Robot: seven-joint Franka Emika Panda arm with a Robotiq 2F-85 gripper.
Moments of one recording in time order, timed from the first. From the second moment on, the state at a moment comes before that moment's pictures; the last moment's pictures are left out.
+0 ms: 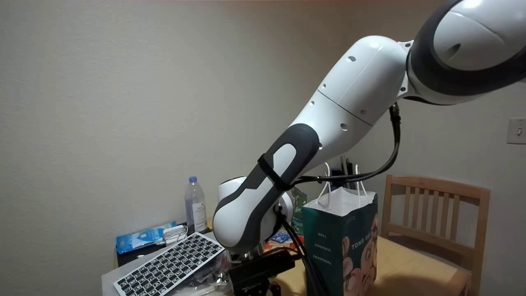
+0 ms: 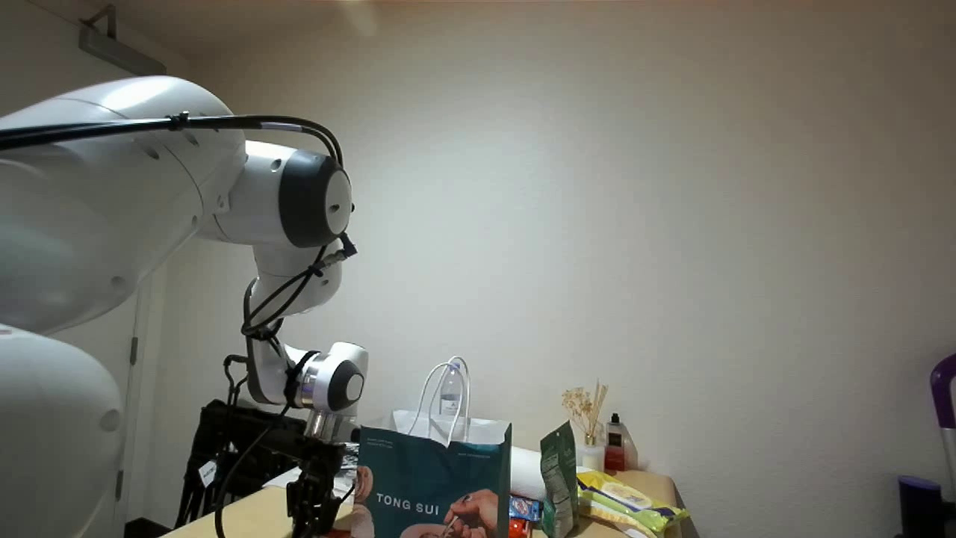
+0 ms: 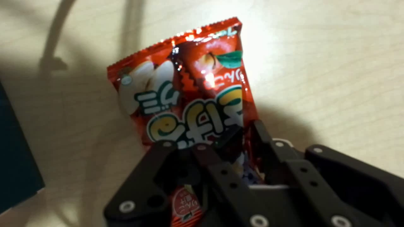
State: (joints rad) arm 0.32 0.74 0.09 -1.74 0.07 2.24 0.56
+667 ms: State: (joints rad) arm 0.43 0.65 0.06 -1.71 -0.04 2.24 0.58
